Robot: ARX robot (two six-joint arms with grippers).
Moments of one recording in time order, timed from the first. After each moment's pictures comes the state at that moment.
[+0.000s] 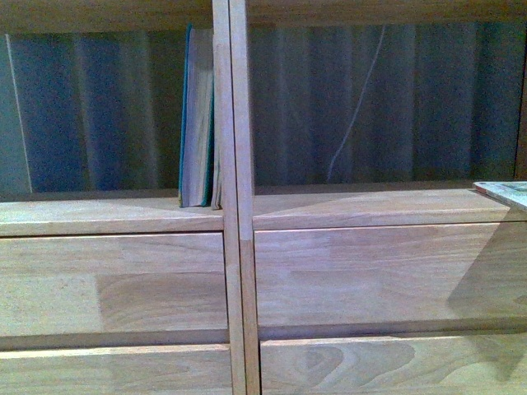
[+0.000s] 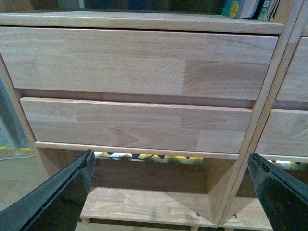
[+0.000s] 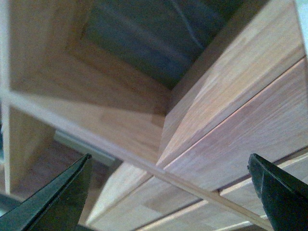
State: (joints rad) left arm 0.00 0.00 0.01 0.00 0.00 0.00; right arm -0.21 1.27 0.72 0.63 -0.36 1.20
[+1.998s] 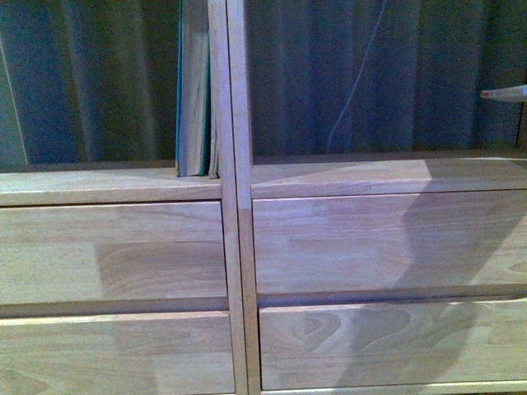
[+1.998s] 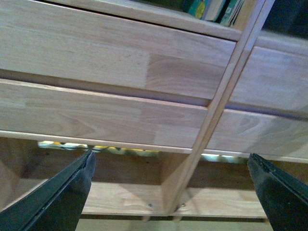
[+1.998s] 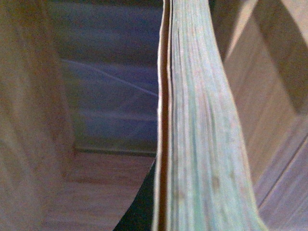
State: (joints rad) left arm 0.19 0.15 0.07 0.09 0.37 -0.23; right arm -0.30 1.59 1.09 0.61 -0.33 1.50
